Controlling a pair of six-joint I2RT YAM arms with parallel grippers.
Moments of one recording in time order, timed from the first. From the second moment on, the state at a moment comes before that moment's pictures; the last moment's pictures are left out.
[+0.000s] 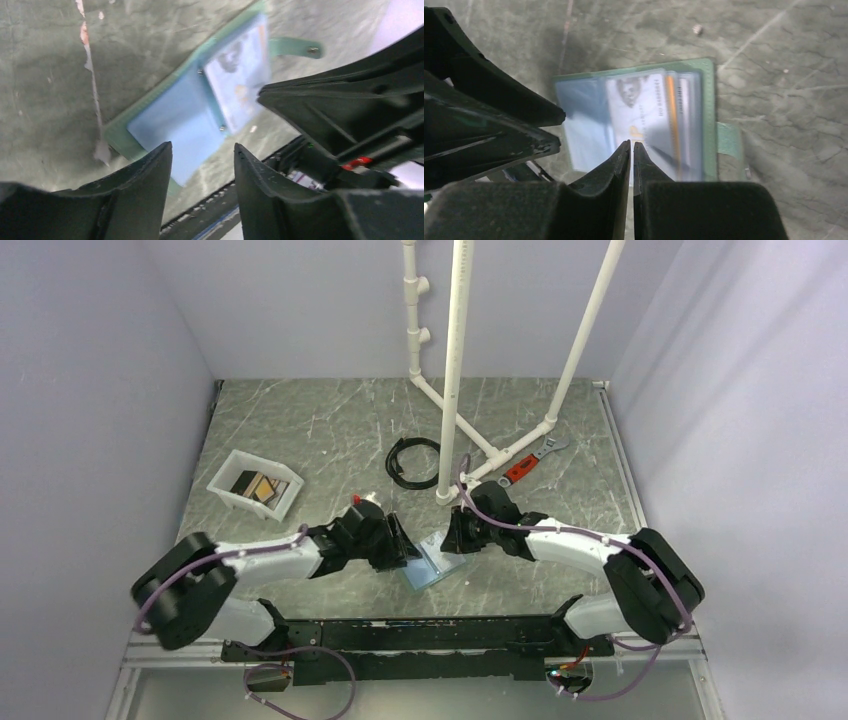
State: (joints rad) left arm -0.85 1.29 0.51 0.07 0.11 -1.18; right arm 0.70 1.34 0.57 -0.03 -0.29 0.57
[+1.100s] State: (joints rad) left arm -0.08 1.42 1.32 -0.90 0.03 -0.21; right arm 0.67 1.19 0.58 -0.11 -0.31 0.48
